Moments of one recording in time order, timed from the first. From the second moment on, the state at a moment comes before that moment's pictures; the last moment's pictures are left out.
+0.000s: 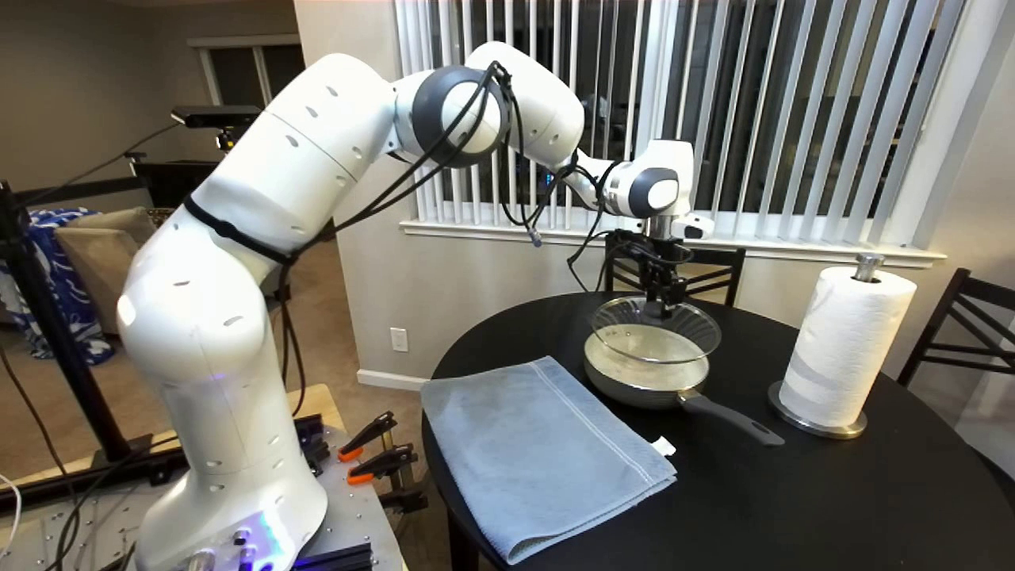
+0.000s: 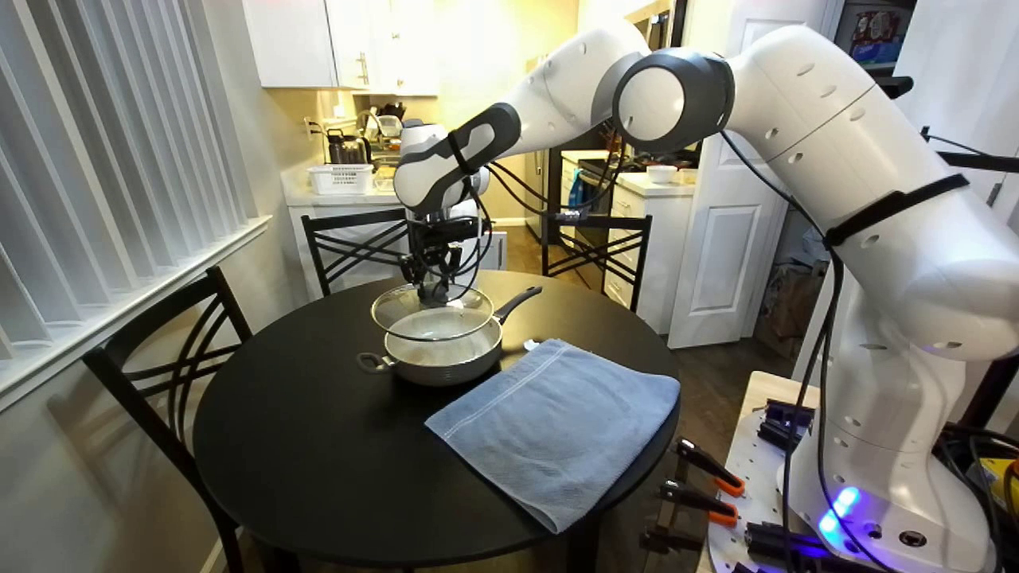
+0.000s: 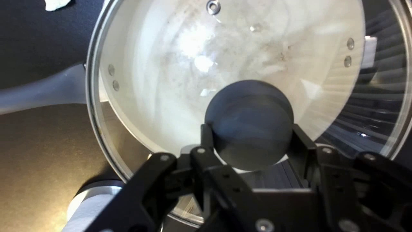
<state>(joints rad) 0.04 0.79 -0.08 -1.30 0.01 2.17 0.34</state>
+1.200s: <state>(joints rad) 0.06 0.44 -0.08 -1.91 0.01 2.43 0.33</state>
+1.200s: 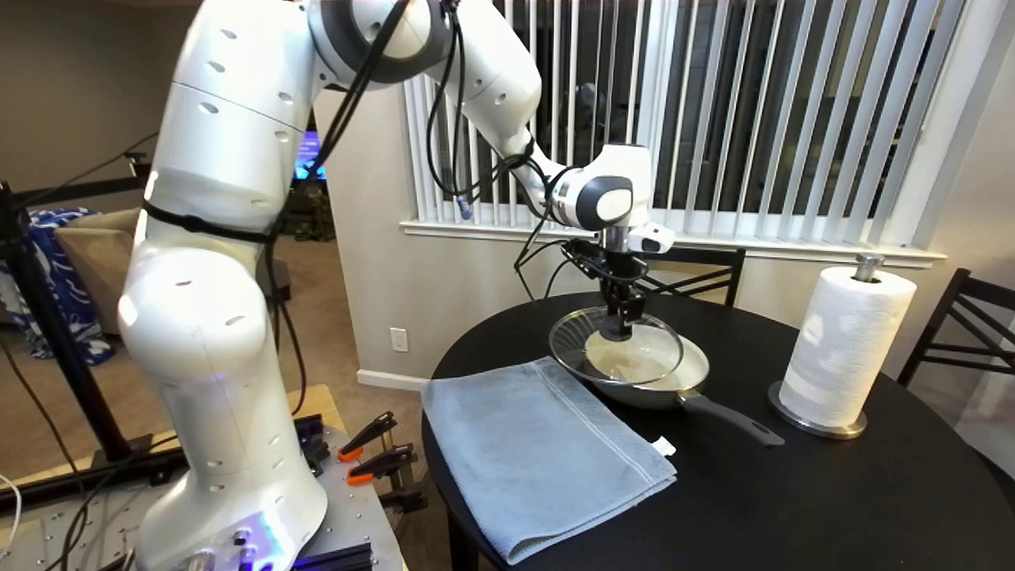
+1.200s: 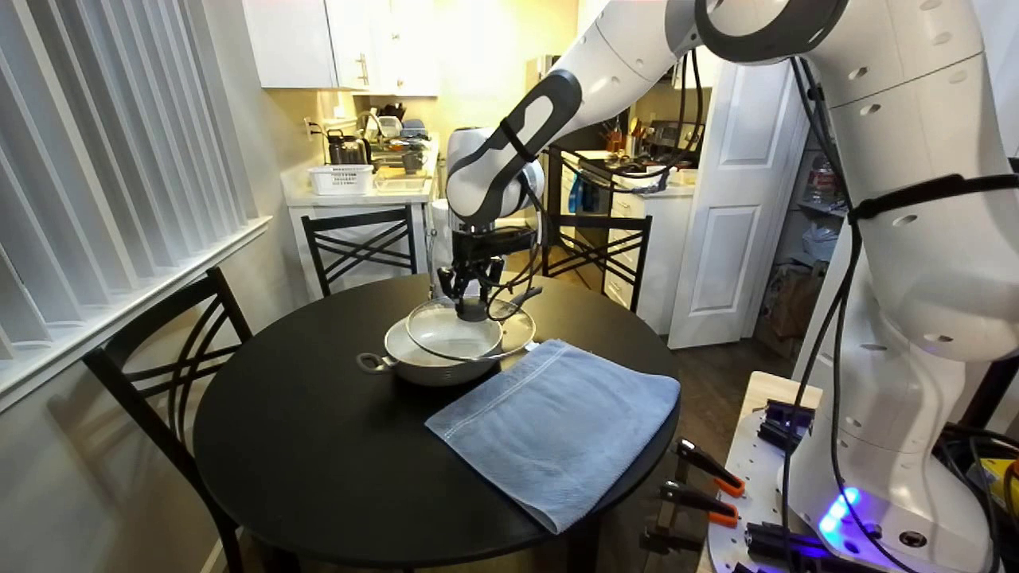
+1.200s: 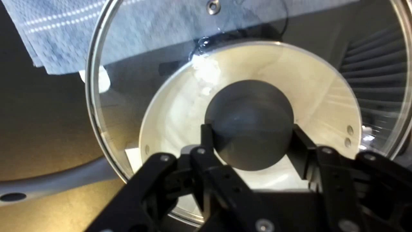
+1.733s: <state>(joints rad) 0.06 0.24 -0.10 -2.24 -0.08 2.48 0.33</state>
